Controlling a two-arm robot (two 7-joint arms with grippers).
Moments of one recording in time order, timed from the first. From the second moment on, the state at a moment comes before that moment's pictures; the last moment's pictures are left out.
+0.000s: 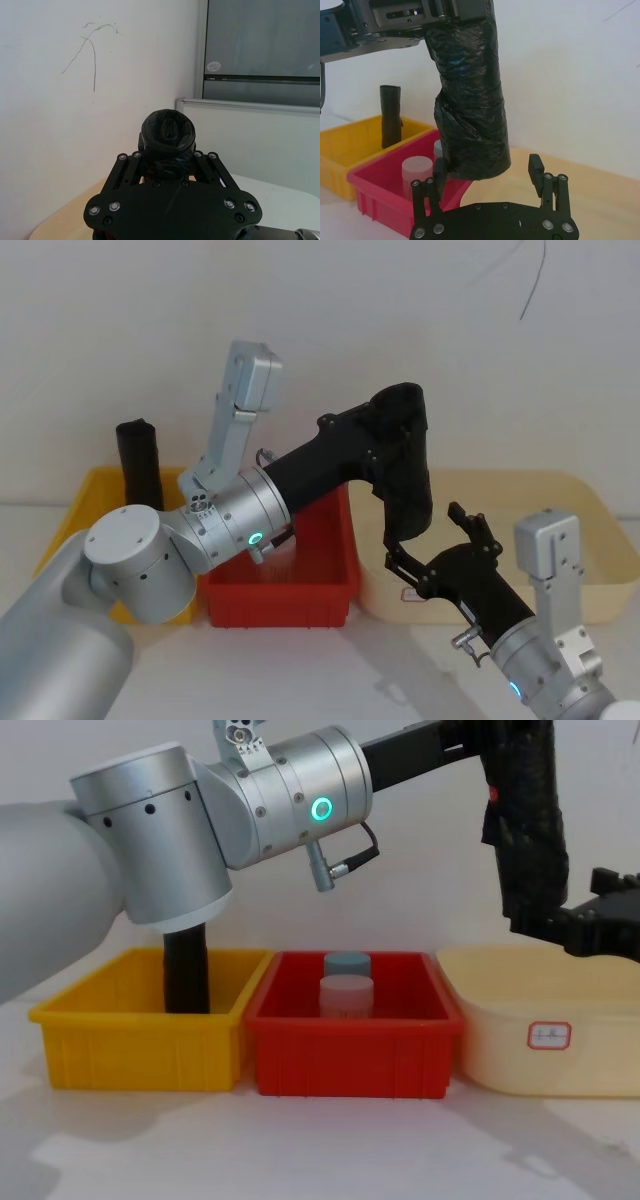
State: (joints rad) left arm -0.74 0.04 0.51 -1.15 -0.57 -0.06 -0.70; right arm 0.15 0.30 -0.26 -1.62 0.19 -0.07 0.16
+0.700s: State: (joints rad) left arm -0.74 0.04 0.51 -1.15 -0.57 -0.06 -0.70; right arm 0.20 0.26 -0.26 -1.57 0.17 -0.07 0.18
